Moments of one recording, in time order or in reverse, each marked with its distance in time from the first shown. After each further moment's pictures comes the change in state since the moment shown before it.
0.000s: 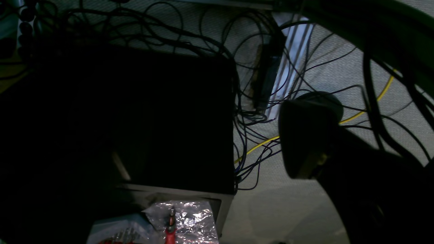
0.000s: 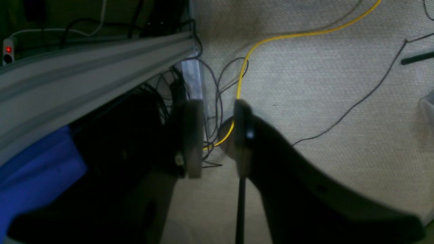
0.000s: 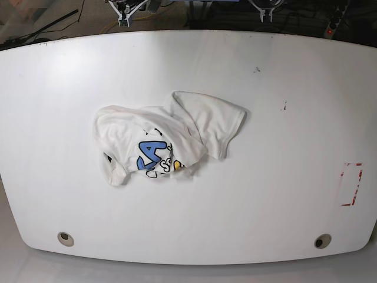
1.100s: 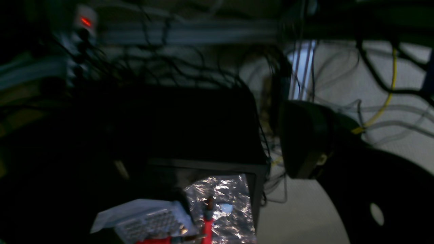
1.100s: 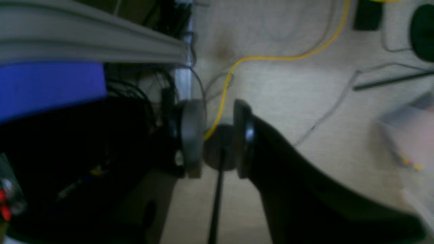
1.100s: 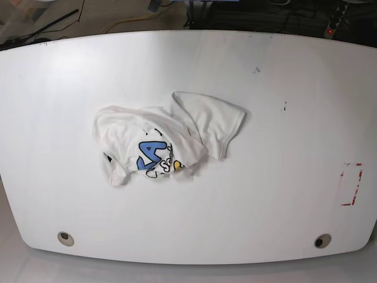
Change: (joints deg) left arm 38.8 -3.8 -0.2 56.3 0.0 0.6 0.5; right arm -33.4 -2.7 0.3 45.3 1.0 0.2 0.5
